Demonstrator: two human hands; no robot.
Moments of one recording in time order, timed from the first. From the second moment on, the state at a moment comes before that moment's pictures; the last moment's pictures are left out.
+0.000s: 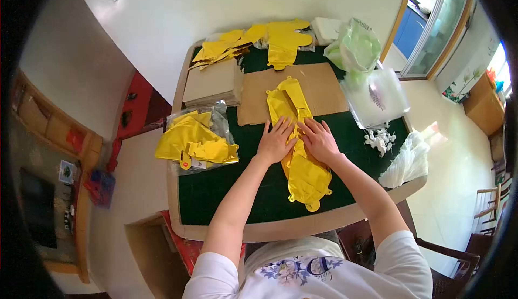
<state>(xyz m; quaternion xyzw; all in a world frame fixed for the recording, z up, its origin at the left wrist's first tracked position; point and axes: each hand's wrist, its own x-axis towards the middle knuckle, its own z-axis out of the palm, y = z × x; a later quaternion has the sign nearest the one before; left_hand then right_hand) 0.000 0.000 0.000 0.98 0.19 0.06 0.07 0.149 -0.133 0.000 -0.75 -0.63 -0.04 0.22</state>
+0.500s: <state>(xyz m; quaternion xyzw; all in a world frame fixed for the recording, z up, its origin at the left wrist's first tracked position) -0.004 -0.005 0.017 0.98 0.19 0.04 0.09 0.157 -0.089 0.017 -0.74 -0.65 -0.05 0.17</state>
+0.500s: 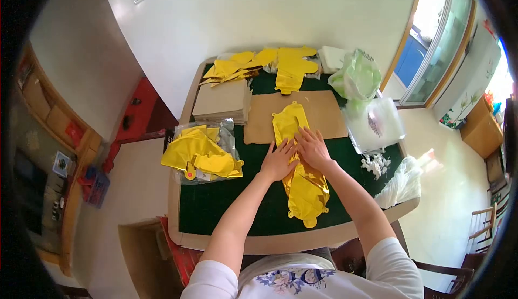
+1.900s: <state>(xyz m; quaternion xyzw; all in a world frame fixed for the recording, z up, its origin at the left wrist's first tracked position) -0.082 -0.062 0.013 0.97 0.21 0.04 0.11 0.162 -0.083 -0.015 -0.75 -0.62 -0.09 0.19</state>
